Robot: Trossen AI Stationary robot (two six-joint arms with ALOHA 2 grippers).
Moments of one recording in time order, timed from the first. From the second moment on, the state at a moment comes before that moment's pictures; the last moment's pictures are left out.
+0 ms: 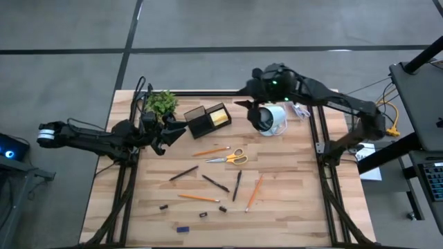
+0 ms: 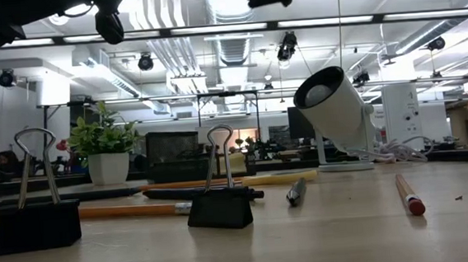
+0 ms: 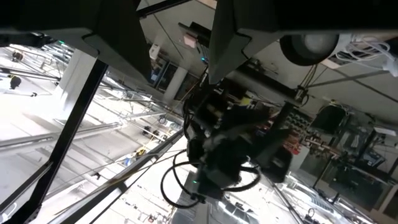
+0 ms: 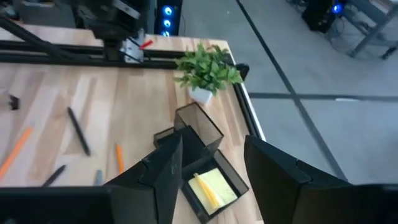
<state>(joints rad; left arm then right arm) 0.00 0.79 0.36 0.87 -0.11 -0.49 -0.31 1.46 1.55 -0.59 -0.08 -0.21</state>
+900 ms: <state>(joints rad) 0.00 0.88 0.38 0.89 -0.11 -0.46 -0.20 1.25 1.33 -0.58 -0.08 -0.11</state>
